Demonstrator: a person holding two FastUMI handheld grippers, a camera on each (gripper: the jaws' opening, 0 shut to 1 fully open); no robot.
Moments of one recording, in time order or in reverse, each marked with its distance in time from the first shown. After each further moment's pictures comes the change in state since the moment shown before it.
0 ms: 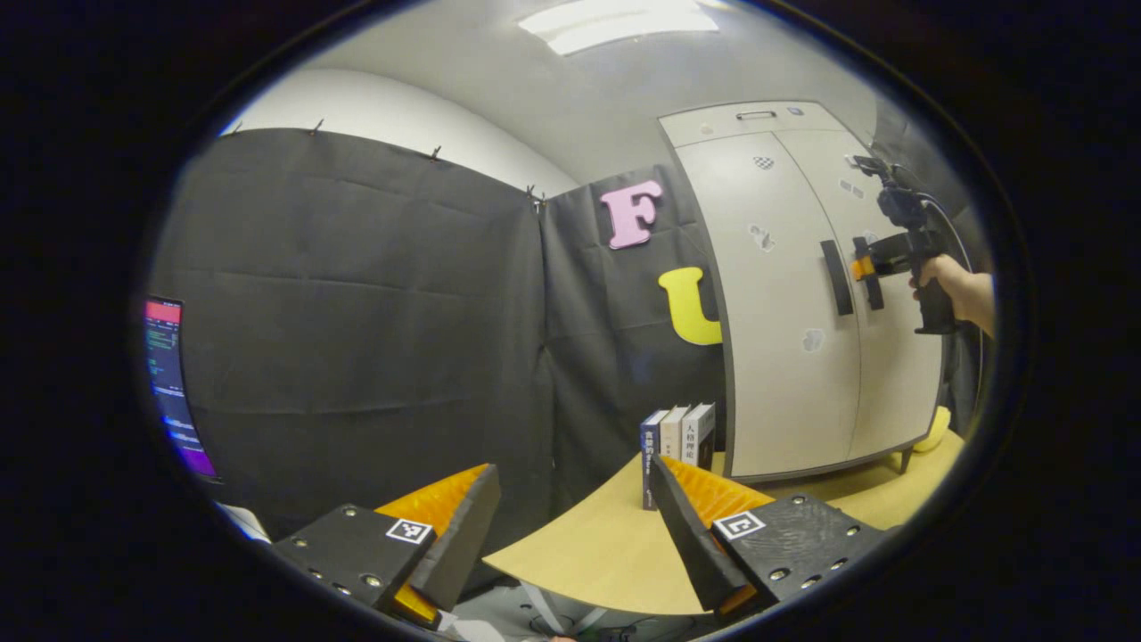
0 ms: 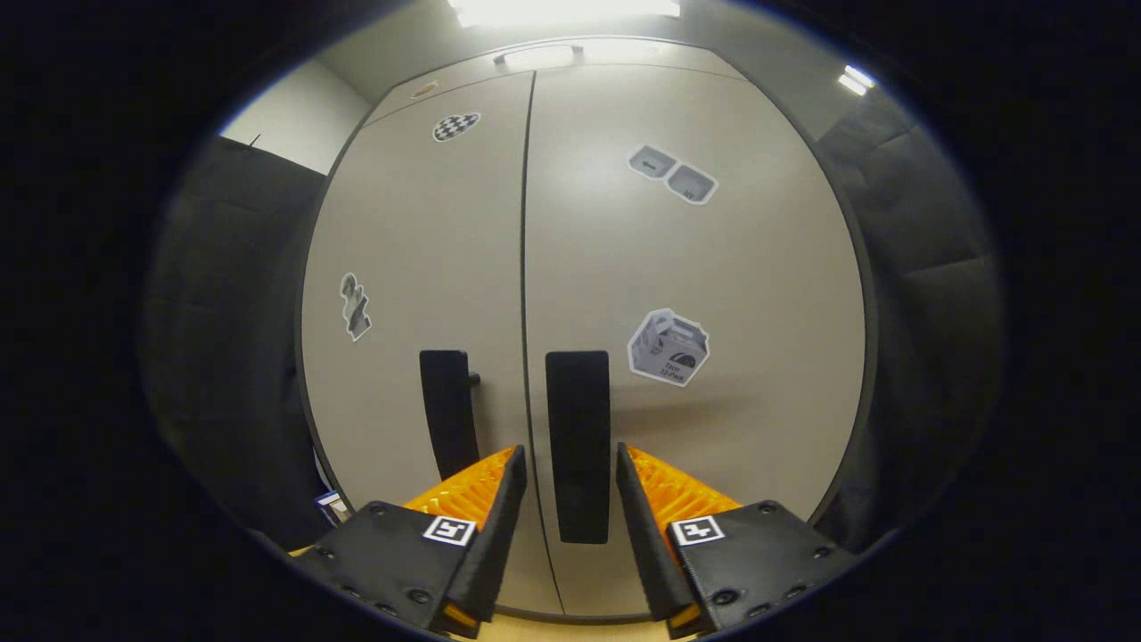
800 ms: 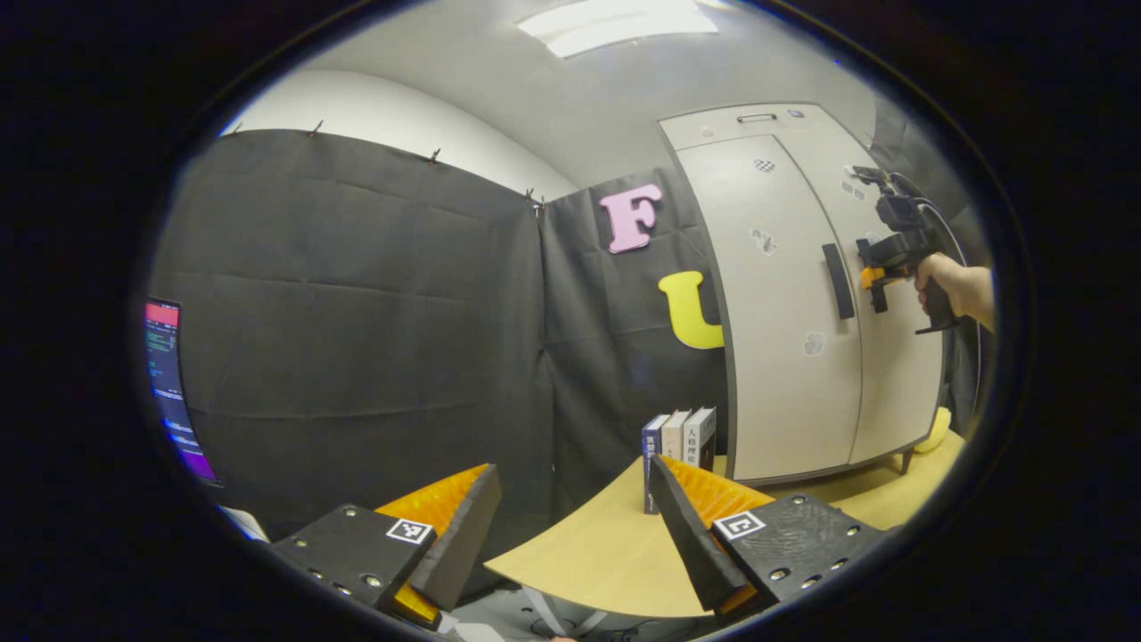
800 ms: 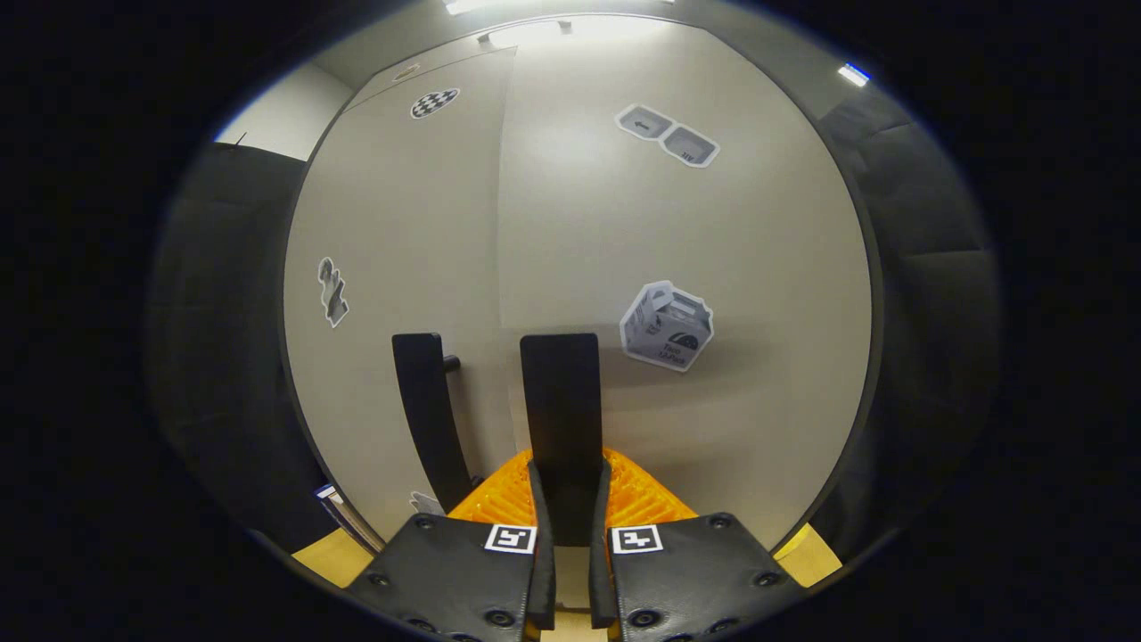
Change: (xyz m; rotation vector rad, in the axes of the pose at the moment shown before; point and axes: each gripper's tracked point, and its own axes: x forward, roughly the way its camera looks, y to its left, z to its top) left arm 0.003 0.001 0.008 -0.007 -0.019 -0.016; right arm -0.001 -0.004 -0.009 -0.004 0.083 0.007
